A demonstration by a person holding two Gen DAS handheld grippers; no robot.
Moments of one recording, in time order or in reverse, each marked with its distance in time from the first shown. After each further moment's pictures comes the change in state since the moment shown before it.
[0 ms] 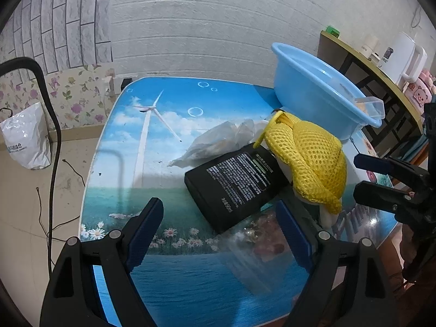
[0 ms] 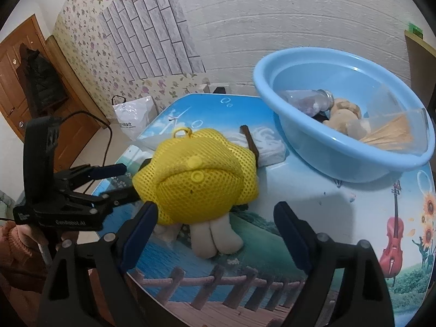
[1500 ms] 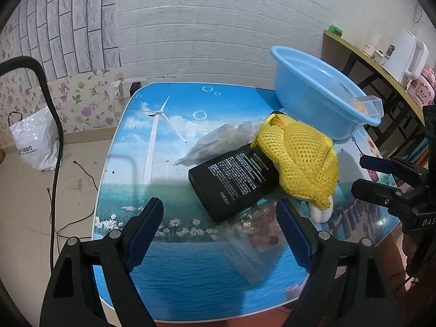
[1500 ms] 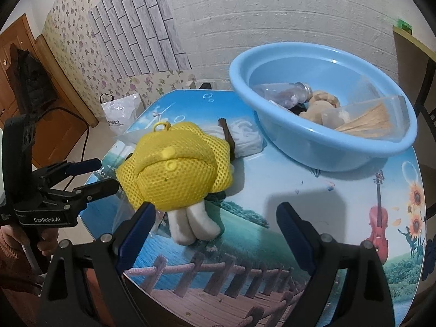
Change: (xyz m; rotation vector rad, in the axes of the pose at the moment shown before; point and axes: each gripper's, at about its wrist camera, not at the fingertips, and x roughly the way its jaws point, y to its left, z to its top) left arm -0.016 -0.007 0.001 0.005 -0.008 0.062; right arm -0.007 -0.013 -0.006 0.014 0.030 -0.064
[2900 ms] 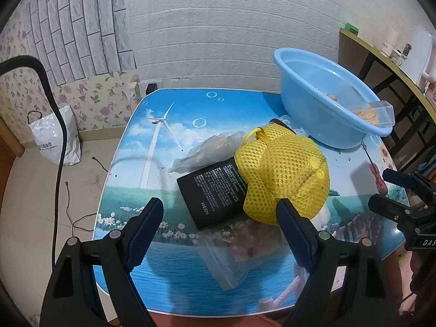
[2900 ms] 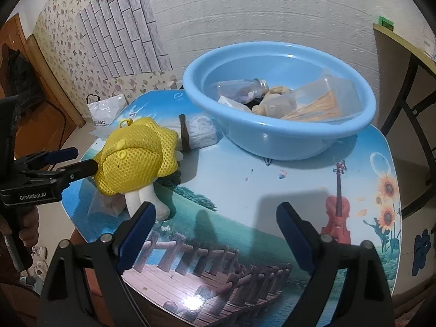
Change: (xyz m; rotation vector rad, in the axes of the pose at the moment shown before) left arm -0.005 -0.037 0.014 -0.029 0.013 0.136; right arm -0.021 -0.040 -0.010 0.006 -0.007 -0.064
